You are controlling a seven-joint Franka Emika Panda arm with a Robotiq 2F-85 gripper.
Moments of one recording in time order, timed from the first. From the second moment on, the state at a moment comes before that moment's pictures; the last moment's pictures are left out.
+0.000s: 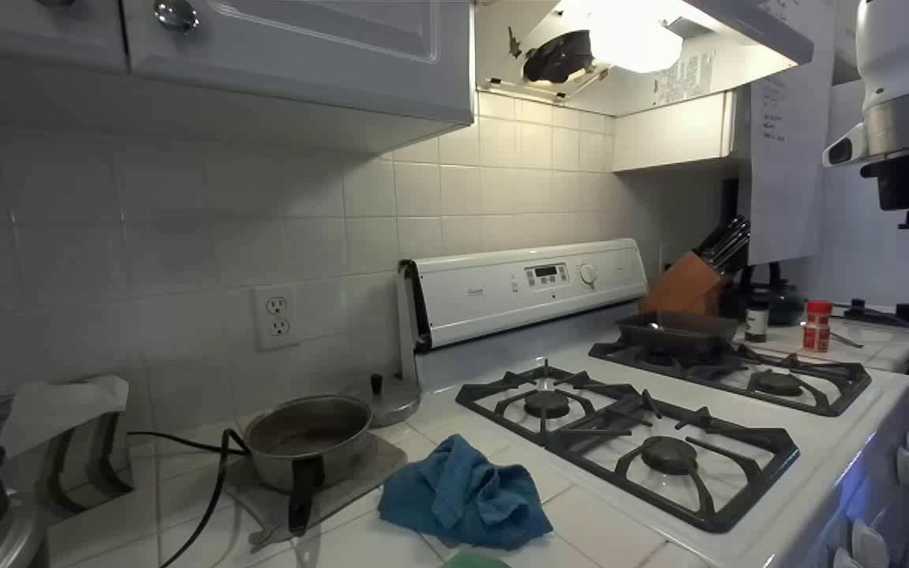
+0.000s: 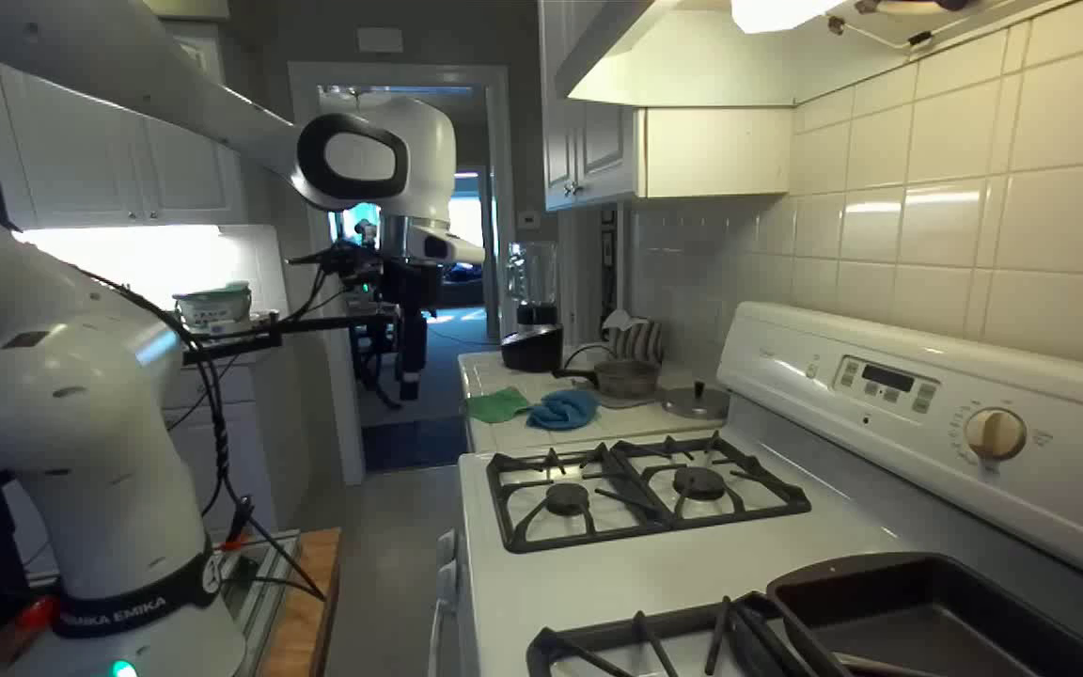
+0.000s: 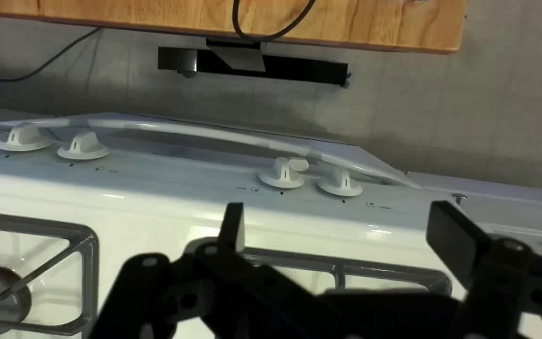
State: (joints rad) arm 0.17 -0.70 0.20 -2.72 0.14 1.89 0.19
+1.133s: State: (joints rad) arm 0.17 -0.55 0.21 -2.67 0.03 2.14 0.08
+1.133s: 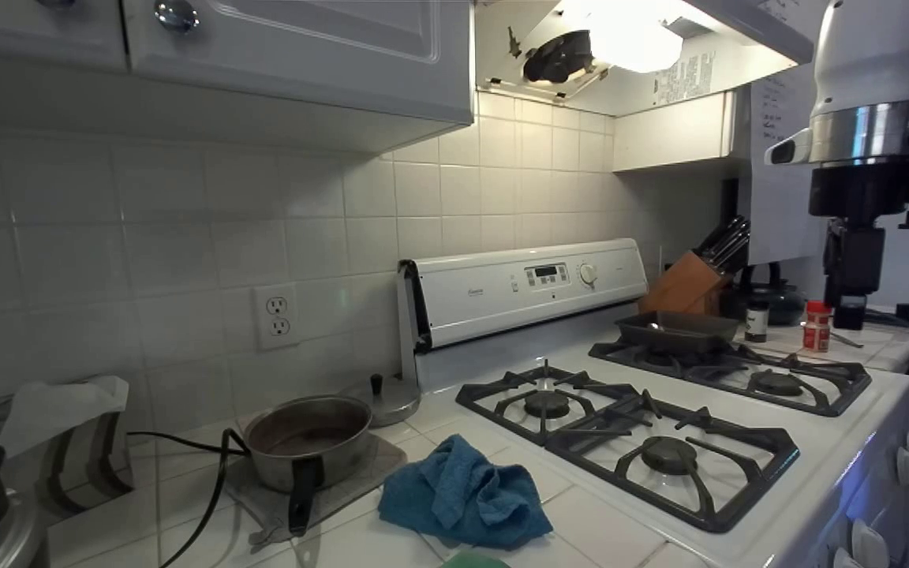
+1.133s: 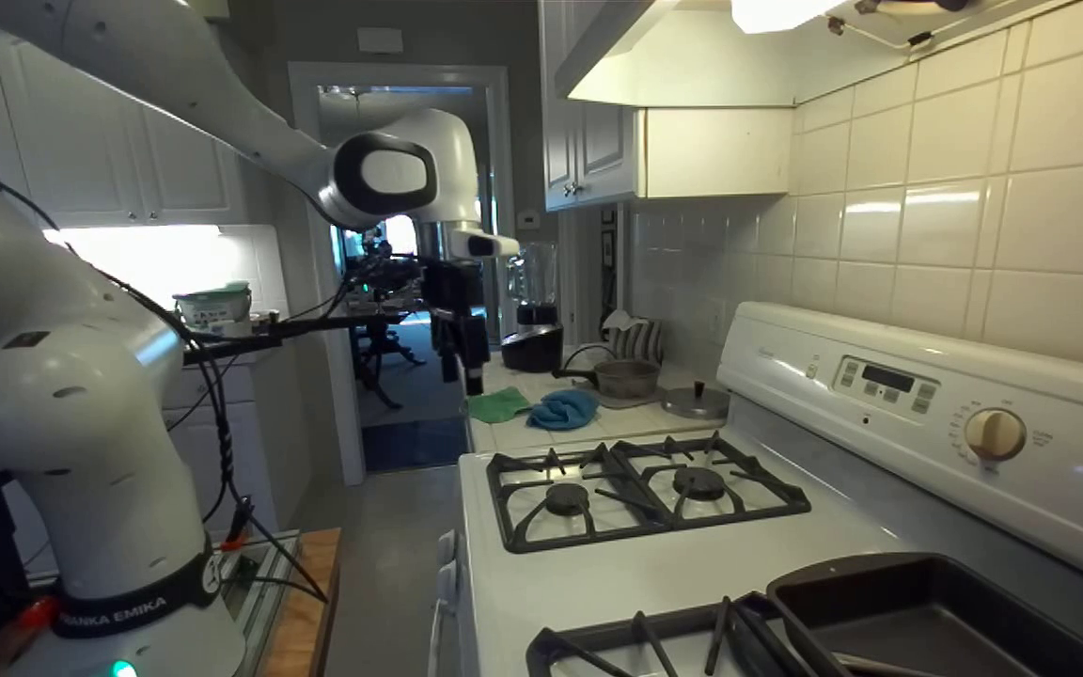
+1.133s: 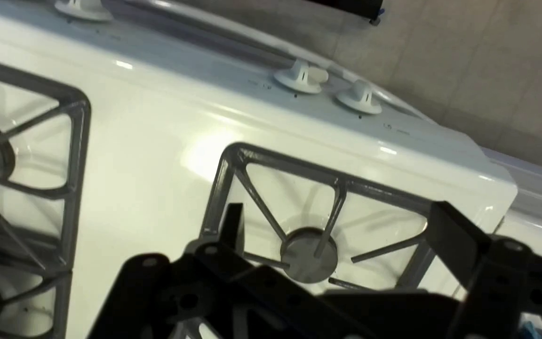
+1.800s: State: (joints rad) arm 0.21 -0.22 0.20 -2.48 0.01 2.50 -0.09
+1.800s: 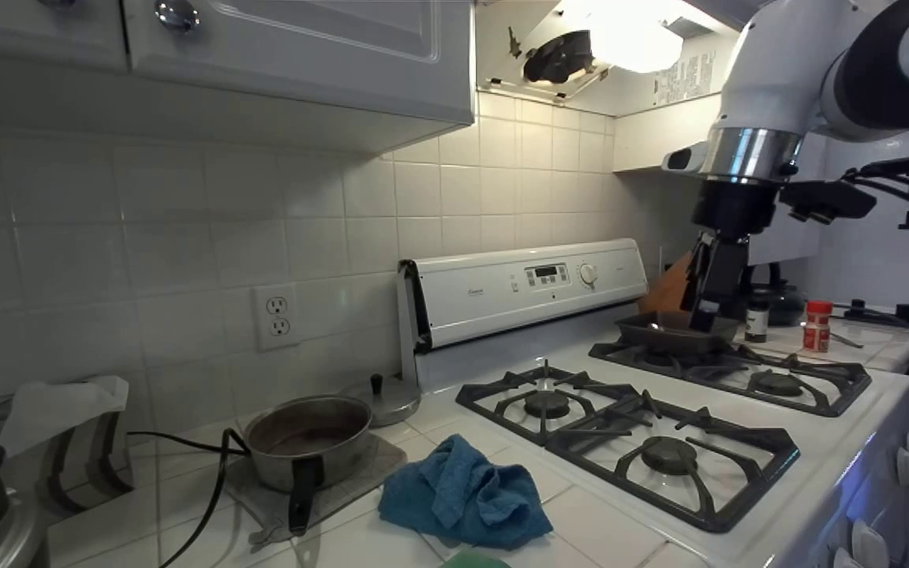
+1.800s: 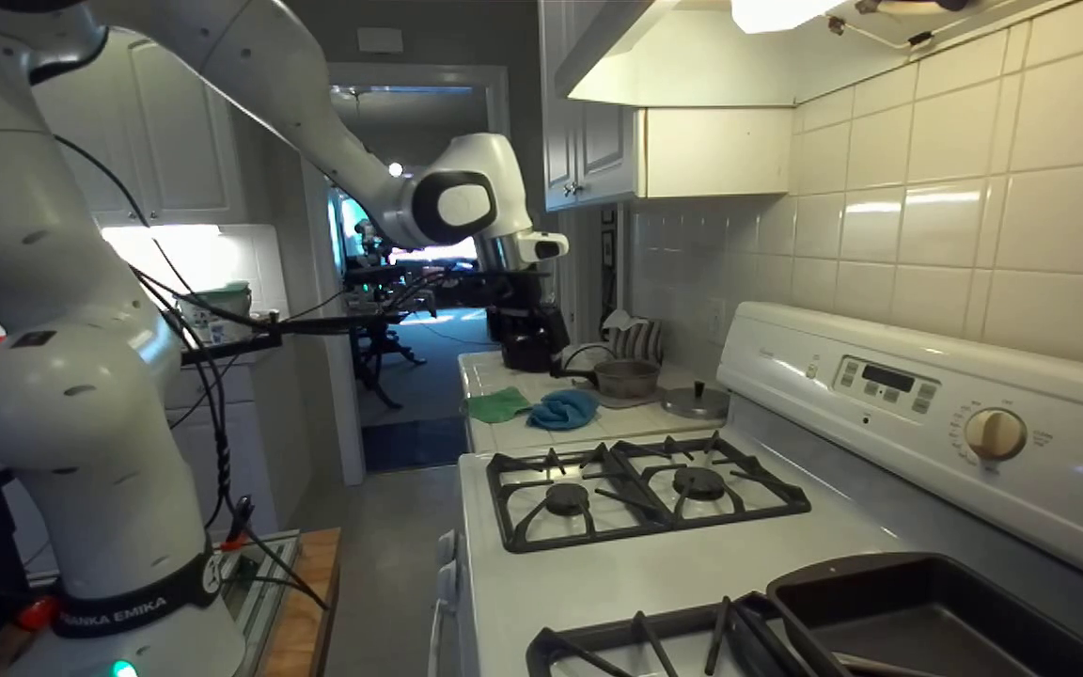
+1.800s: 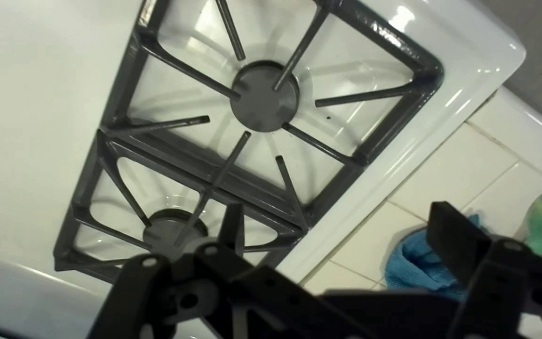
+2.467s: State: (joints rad) arm 0.27 0.04 0.25 -2.30 0.09 2.54 -0.13
